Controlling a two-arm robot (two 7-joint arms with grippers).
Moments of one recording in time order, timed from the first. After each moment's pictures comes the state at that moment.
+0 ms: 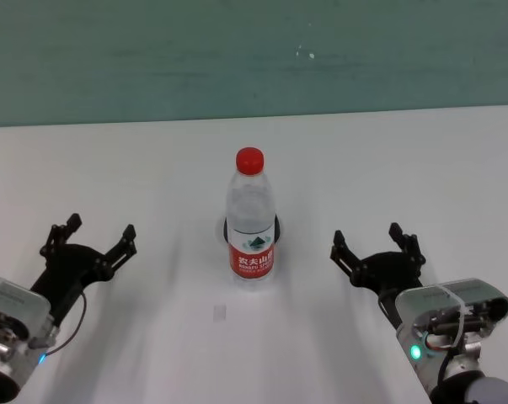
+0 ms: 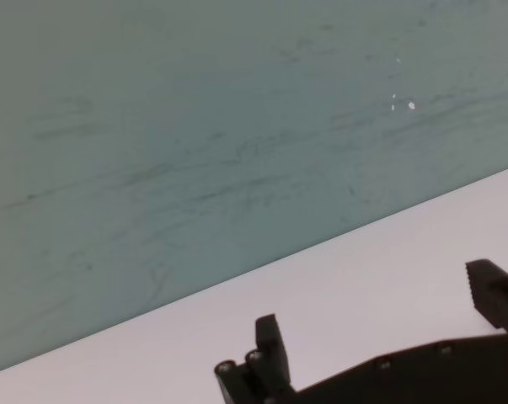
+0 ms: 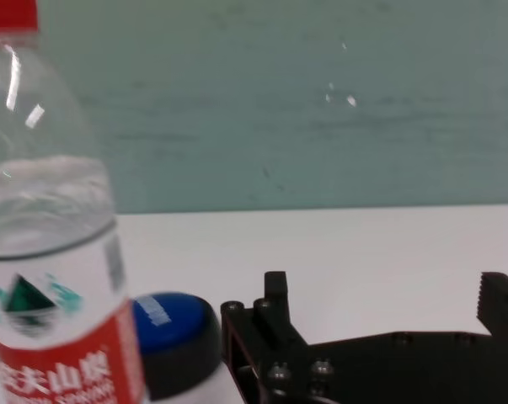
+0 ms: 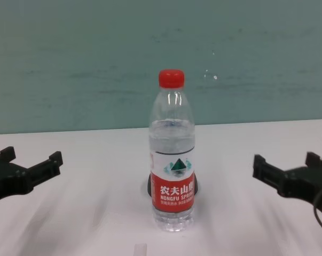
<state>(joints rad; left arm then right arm) 0.00 0.30 0.07 -1.47 -0.04 -0.20 -0.22 -0.05 0.15 -0.26 -1.65 0.17 -0.04 -0.04</state>
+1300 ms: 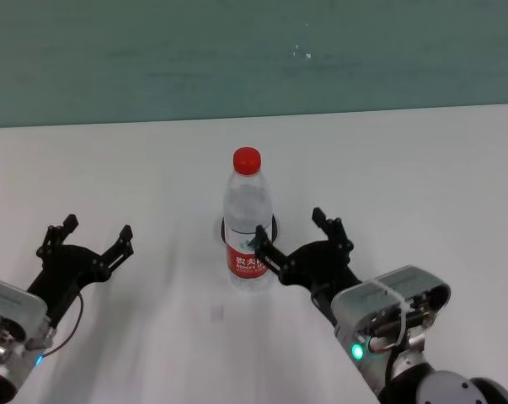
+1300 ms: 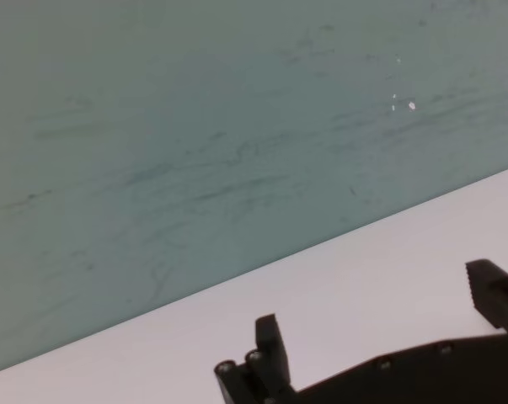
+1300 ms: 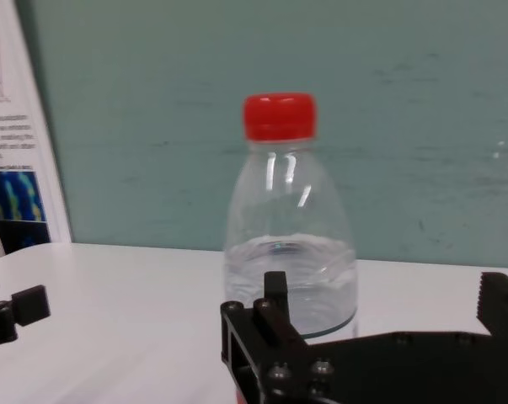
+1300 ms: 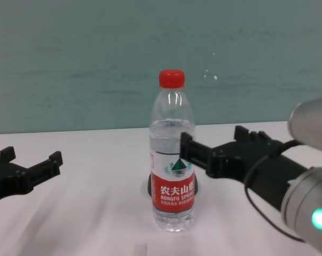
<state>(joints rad) 0.00 0.30 0.07 -1.47 -0.04 -0.20 -0.22 -0.06 0.06 -0.31 -1.73 0.07 0.01 0.08</state>
